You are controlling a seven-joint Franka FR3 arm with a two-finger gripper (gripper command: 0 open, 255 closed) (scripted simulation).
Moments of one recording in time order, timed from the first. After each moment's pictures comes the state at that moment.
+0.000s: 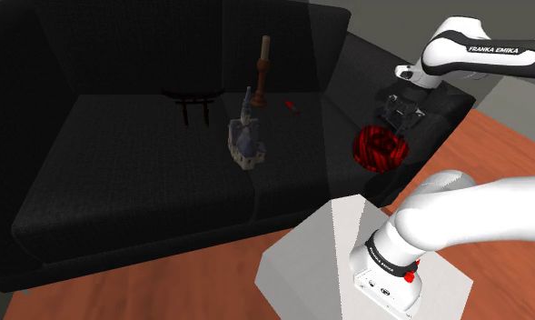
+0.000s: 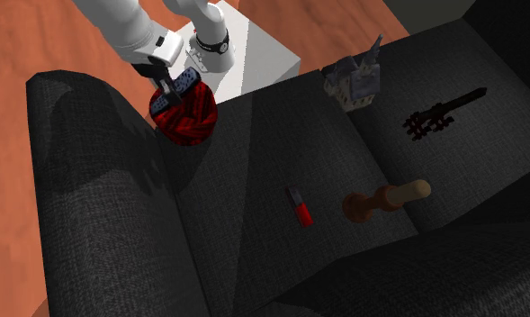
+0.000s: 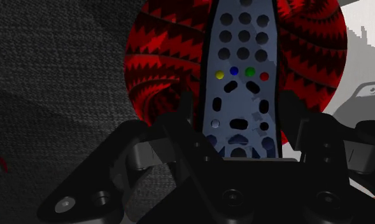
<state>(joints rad) -0.05 -0.74 -0.75 -2.47 -0.43 1.84 -1.77</state>
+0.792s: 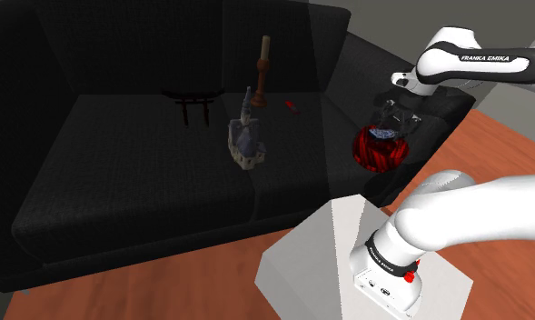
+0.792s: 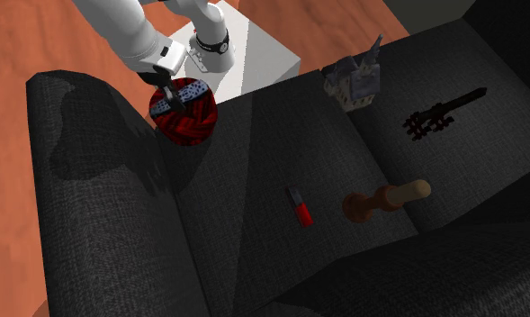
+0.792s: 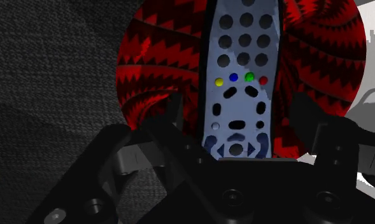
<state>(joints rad) -0.05 -0.72 -0.78 -2.52 -0.45 1.90 -1.77</state>
